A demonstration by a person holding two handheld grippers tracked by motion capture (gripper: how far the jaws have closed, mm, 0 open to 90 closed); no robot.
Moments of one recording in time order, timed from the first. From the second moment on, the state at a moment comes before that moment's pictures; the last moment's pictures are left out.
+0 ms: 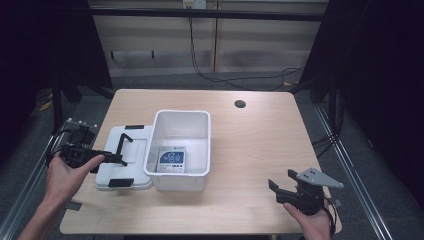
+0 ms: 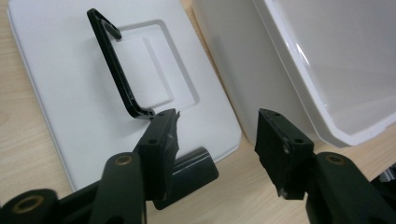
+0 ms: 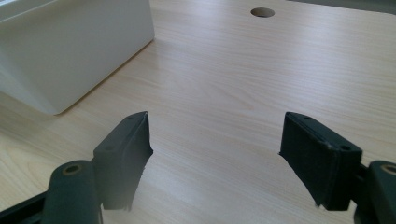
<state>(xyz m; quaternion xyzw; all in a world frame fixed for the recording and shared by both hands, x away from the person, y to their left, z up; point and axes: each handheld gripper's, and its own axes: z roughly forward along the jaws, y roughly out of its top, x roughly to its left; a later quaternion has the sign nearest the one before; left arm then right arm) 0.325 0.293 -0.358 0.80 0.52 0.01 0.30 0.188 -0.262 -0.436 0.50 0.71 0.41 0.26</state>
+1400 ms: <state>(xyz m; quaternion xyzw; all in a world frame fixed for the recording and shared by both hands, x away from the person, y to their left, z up) 0.403 0.282 -0.377 0.78 0.61 0.02 0.16 0.190 -0.258 -0.438 0.50 0.73 0.40 0.25</state>
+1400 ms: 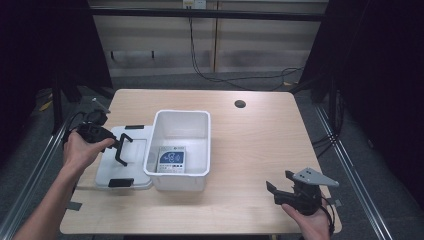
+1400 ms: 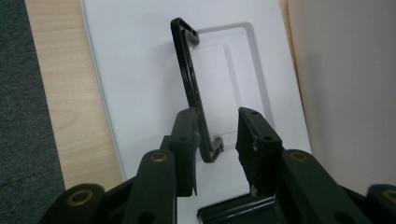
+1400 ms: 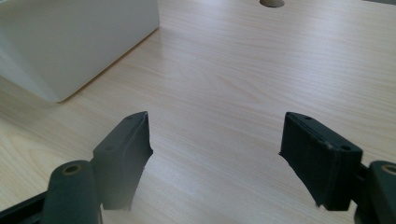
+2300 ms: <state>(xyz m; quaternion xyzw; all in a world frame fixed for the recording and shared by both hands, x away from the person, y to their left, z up) 0.434 0.268 -0.409 0.76 0.65 0.02 0.08 0.192 -0.258 -0.440 0.50 0.74 0.39 0.24</state>
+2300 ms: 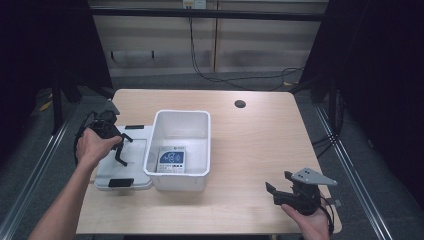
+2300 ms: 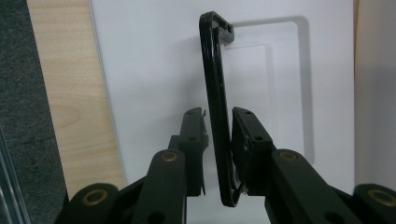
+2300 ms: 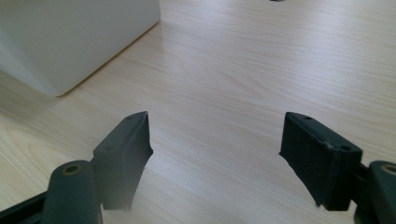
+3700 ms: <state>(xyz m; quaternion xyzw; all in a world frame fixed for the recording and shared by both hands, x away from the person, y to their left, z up) 0.440 0.250 -0.410 0.74 0.67 0.01 0.06 0.193 -0.256 -0.442 0.50 0.74 0.38 0.23</state>
